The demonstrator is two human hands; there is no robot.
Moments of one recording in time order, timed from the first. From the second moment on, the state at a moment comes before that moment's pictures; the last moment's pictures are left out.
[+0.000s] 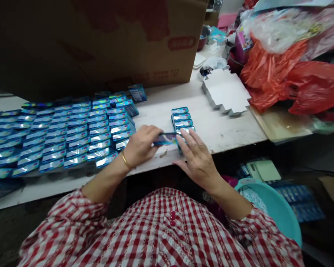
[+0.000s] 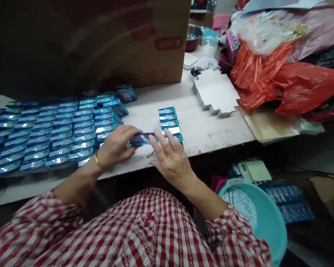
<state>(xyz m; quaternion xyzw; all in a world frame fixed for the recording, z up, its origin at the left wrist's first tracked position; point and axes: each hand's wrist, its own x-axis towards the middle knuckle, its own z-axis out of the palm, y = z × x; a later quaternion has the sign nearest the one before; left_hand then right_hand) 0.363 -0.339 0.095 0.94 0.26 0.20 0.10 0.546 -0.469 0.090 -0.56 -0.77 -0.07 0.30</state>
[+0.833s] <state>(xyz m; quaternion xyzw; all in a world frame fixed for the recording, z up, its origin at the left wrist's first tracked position) 0.404 -0.419 -0.051 0.92 0.32 0.16 0.19 0.596 -0.479 0.011 -0.65 -0.74 -0.08 0.15</state>
